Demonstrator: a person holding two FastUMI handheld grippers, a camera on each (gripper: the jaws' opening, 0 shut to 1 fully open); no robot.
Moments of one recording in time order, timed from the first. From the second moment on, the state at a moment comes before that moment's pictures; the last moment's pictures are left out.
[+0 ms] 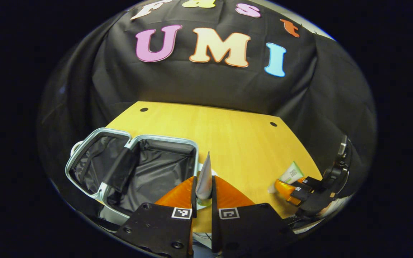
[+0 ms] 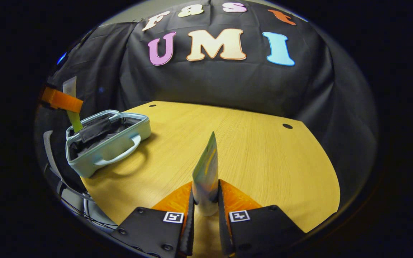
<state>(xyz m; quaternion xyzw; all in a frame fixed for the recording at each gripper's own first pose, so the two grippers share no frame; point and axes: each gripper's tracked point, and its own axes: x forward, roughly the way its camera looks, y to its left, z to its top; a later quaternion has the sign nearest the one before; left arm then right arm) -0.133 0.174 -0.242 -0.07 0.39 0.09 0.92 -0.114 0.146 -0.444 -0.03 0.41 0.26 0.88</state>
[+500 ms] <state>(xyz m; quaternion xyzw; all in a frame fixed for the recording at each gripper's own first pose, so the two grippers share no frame) -0.150 0.284 -0.290 -0.04 0.45 0.11 0.89 -0.108 0.262 -0.354 0.02 0.40 0.29 0.87</state>
